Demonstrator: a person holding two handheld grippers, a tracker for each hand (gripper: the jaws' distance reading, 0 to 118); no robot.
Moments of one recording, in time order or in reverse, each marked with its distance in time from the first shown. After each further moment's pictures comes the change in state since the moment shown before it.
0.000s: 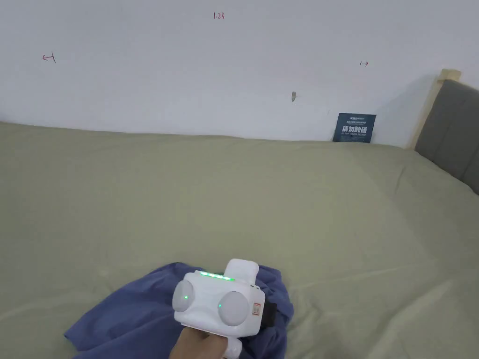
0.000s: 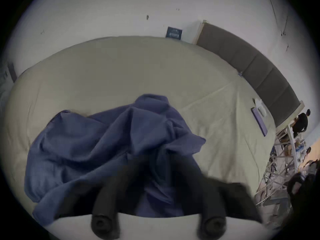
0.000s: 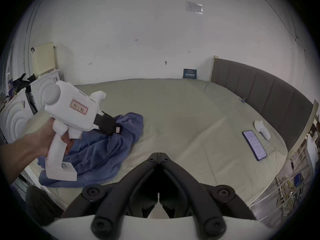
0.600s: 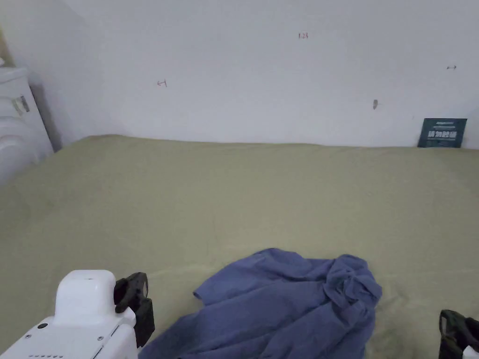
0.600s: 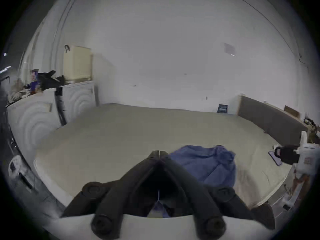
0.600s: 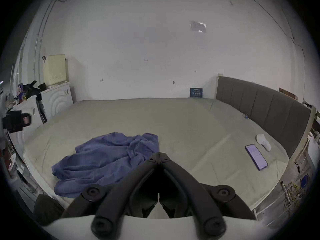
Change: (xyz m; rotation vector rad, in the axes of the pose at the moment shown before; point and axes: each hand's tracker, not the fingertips) left arm -0.085 -0.188 0.369 0.587 0.508 0.155; right arm -0.041 0.011 0.071 0.191 0.056 0.007
